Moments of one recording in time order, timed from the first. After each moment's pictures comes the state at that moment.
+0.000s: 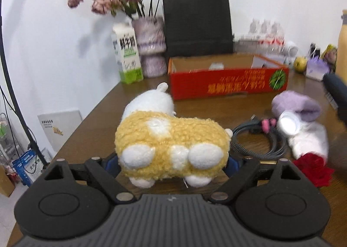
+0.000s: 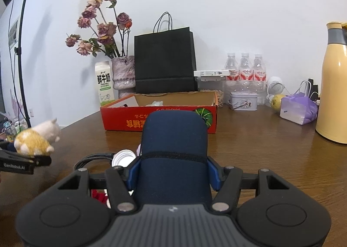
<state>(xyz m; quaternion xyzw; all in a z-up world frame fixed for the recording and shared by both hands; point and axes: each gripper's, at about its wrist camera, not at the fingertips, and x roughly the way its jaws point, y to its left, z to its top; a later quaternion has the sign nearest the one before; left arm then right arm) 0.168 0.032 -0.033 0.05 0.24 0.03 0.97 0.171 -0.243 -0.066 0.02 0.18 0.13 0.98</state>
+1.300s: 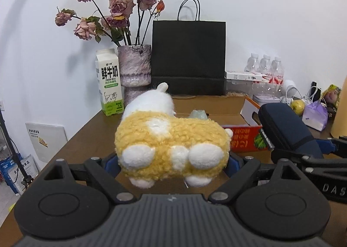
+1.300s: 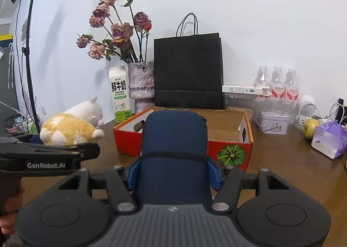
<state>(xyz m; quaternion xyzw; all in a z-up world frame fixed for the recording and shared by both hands) 0.252 -0.021 0.024 0.00 0.20 0.04 0.98 0.259 -0.200 -0.013 0.00 0.18 0.17 0.97</state>
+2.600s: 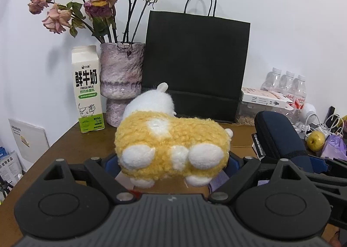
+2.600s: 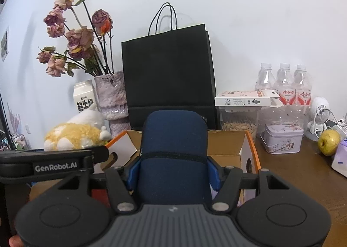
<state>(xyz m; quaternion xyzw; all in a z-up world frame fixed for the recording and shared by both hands) 0.412 -0.014 0.036 -0.05 0.21 0.04 0.98 0.418 -0.190 -0.002 0.04 0.19 0.15 0.97</state>
